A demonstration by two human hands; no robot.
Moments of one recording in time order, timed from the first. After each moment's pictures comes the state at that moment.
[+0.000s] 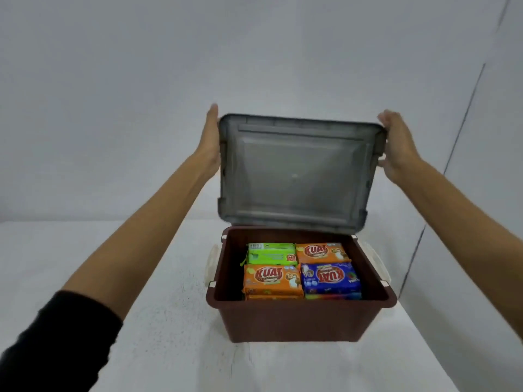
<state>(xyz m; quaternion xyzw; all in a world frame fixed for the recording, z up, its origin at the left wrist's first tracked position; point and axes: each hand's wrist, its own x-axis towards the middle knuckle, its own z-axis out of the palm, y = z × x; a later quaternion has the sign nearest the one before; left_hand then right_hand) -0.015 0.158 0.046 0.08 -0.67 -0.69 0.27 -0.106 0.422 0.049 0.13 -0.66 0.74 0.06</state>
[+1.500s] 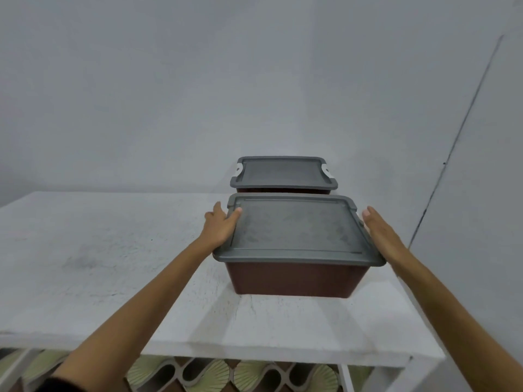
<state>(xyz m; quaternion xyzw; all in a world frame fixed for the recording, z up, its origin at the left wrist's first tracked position) 0.075 0.190 -0.118 0.27 -0.86 -0.42 0.13 -0.014 0.472 -0.114 0.11 -0.86 0.49 -0.06</state>
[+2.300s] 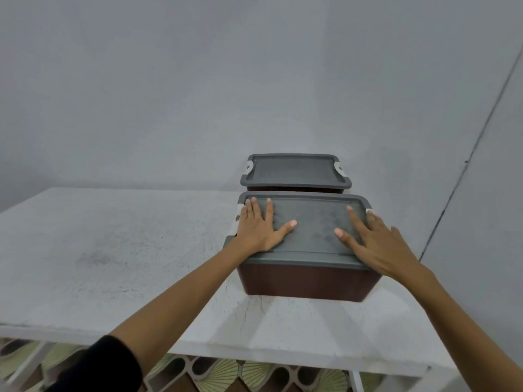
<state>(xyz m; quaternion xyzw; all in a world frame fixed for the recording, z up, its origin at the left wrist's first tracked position) 0.045 0.226 -0.123 0.18 -0.98 -0.09 -0.01 -0.021 0.453 -0.126 0.27 -0.96 0.10 0.01</state>
